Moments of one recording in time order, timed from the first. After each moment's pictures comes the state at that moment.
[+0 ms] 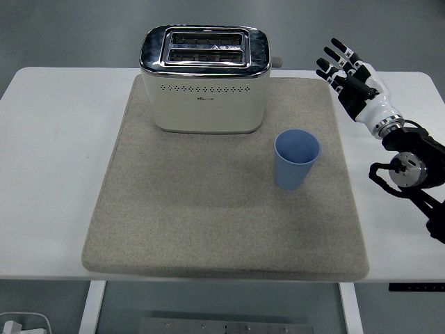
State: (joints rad) left arm -0.02 0.00 -0.06 -0.17 -0.04 -0.11 0.09; right arm 0.82 -0.35 0.59 0.95 -0.12 0.01 0.33
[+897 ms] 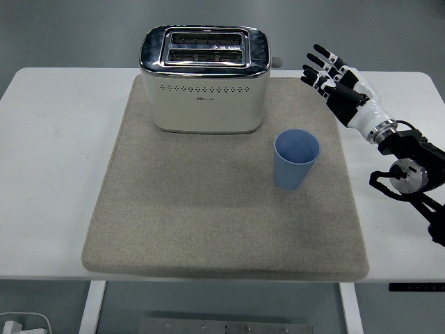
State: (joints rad) left arm -0.02 0.00 -0.06 -0.14 -0.04 -0.10 0.09; right arm 0.80 -0.37 0.57 0.96 -0.18 0.15 0.32
